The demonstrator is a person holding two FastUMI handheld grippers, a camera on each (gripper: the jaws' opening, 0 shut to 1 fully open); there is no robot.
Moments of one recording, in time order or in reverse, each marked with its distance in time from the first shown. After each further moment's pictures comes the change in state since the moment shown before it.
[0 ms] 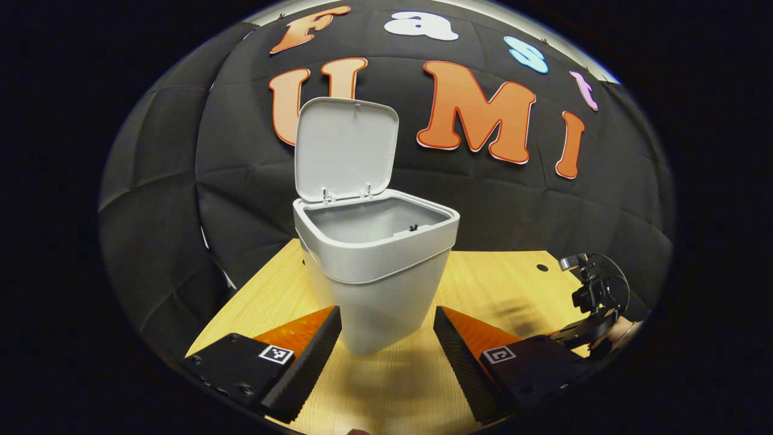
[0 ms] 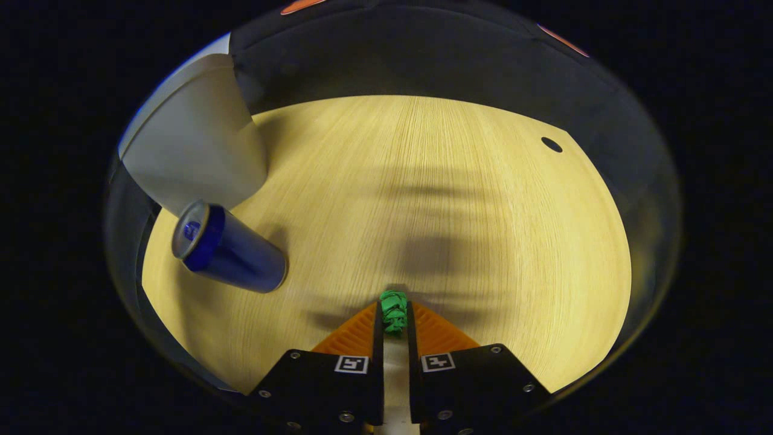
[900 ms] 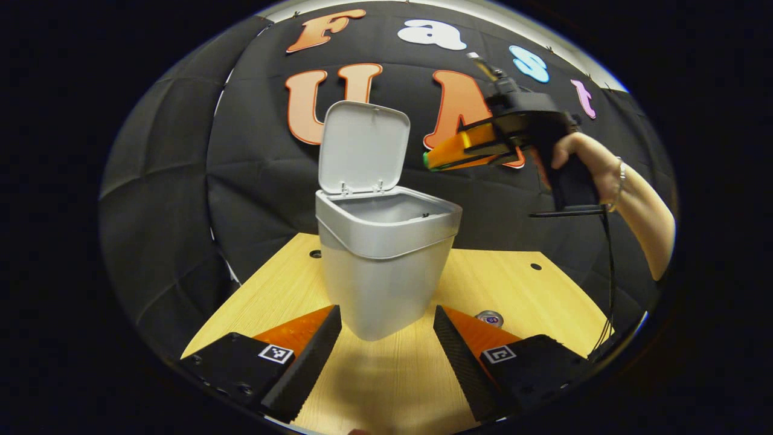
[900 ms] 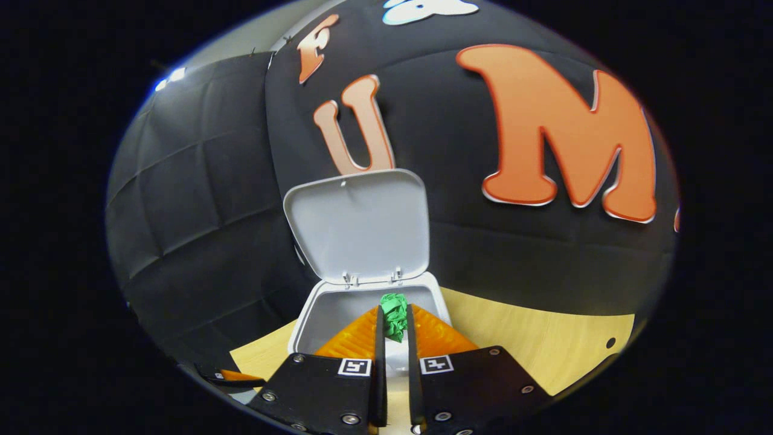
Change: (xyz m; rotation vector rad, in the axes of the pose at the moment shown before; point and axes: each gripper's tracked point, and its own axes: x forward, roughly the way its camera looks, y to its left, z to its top) left arm -0.048 0.036 -0.024 -0.038 -0.007 0.003; right arm -0.149 0.236 0.404 -0.310 -0.525 0.400
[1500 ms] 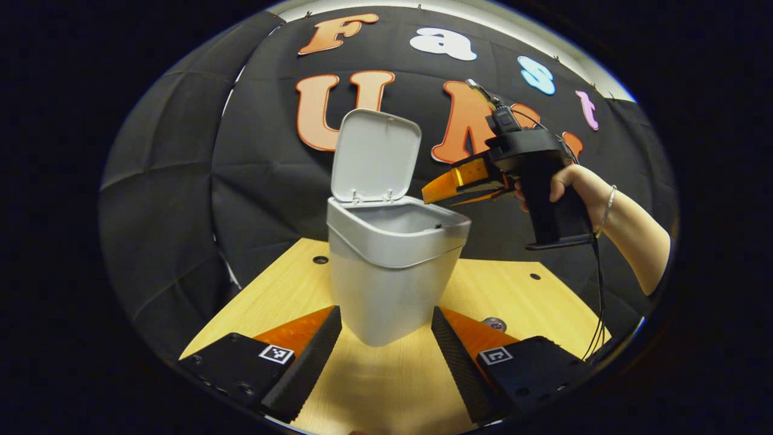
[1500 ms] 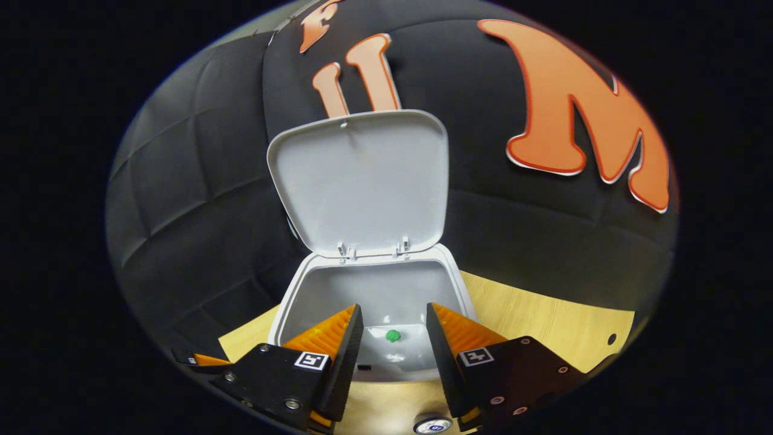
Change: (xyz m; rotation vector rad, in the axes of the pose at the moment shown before) left arm 0.003 -0.005 0.009 -0.025 -0.048 -0.053; right arm -0.029 -0.031 -0.024 0.061 0.031 0.016
